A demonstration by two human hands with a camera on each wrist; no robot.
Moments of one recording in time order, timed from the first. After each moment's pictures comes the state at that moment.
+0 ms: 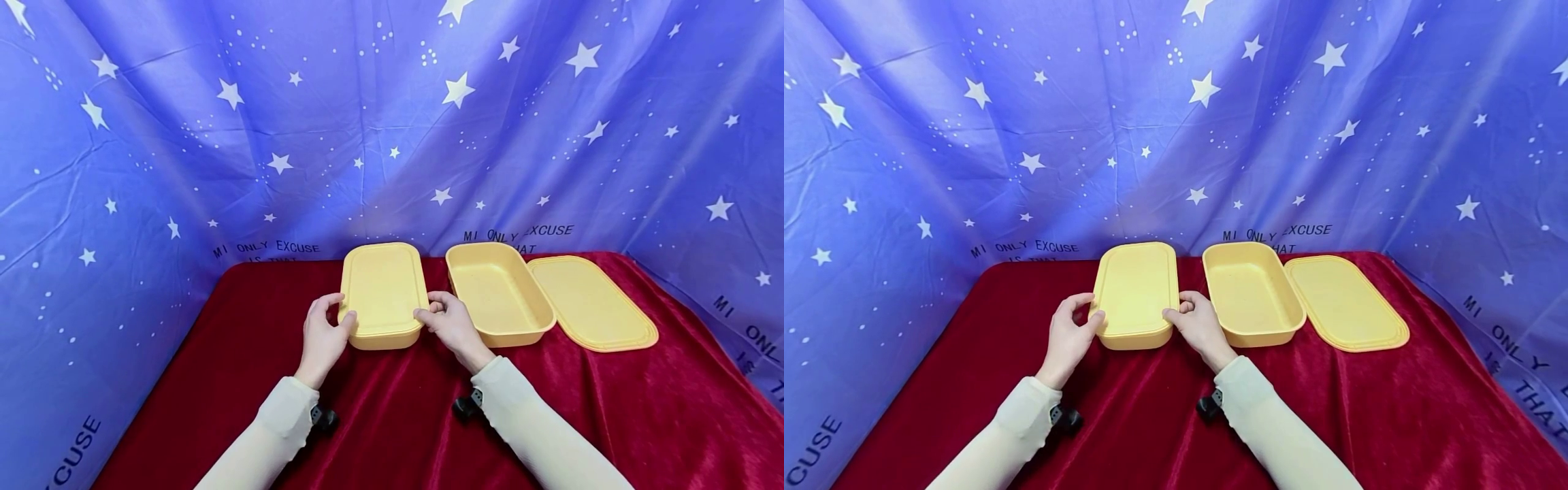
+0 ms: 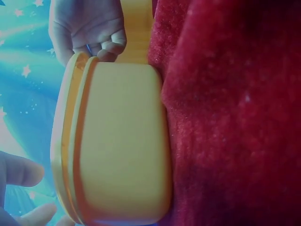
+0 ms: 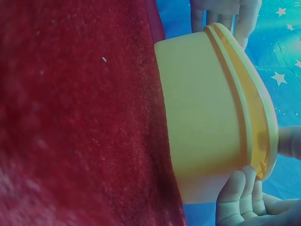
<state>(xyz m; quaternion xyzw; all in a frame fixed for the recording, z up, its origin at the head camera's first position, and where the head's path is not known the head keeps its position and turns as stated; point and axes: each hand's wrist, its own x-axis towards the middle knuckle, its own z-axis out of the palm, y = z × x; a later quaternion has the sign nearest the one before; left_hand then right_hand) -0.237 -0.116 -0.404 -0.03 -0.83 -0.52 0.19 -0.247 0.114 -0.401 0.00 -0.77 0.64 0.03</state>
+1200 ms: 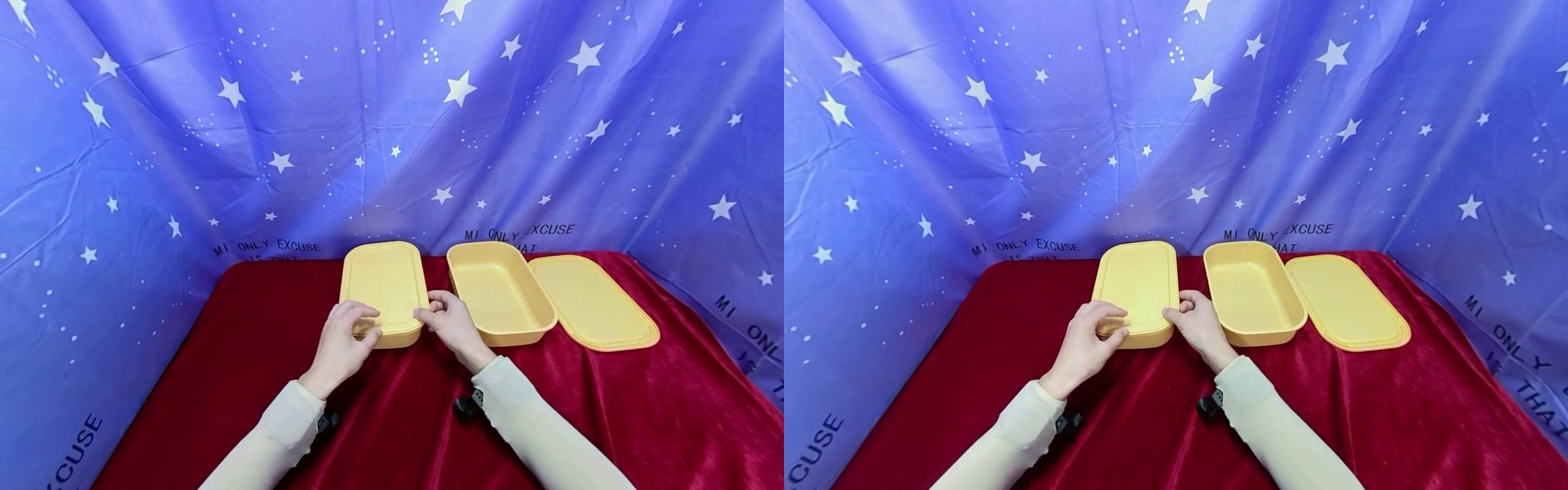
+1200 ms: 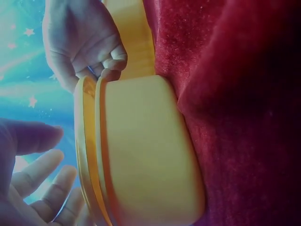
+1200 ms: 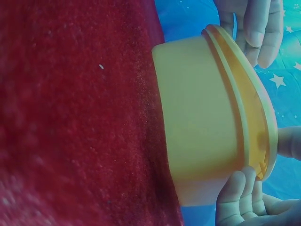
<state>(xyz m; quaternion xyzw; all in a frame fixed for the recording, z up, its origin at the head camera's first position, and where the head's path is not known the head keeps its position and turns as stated) -0.221 -0.102 -0.399 -0.24 -0.86 -0.40 0.23 -0.247 0.113 -0.403 0.00 -0.77 0.64 0.02</state>
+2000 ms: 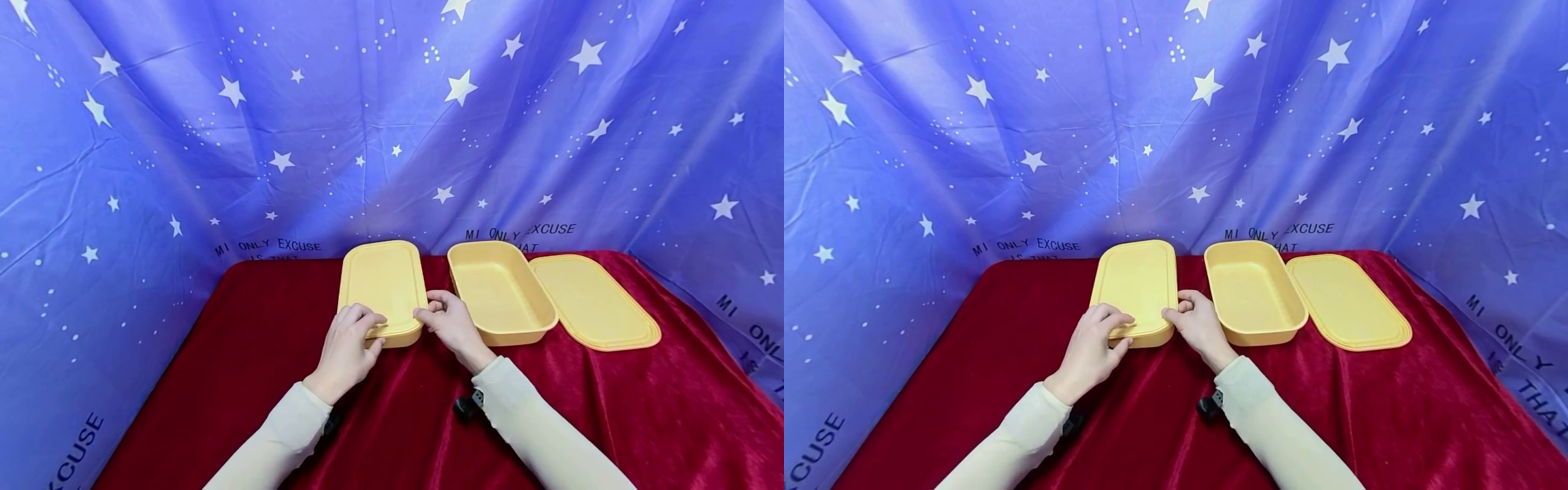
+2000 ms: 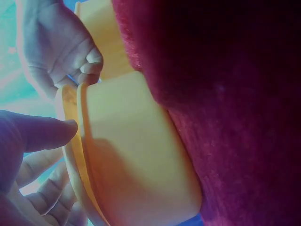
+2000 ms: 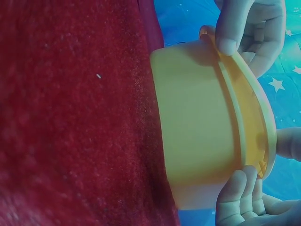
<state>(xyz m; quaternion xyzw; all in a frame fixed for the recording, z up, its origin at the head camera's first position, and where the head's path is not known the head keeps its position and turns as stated) -0.218 -0.098 -0.405 -0.31 -0.87 -0.25 0.30 -0.244 0.112 -0.399 0.01 -0.77 0.64 0.02</state>
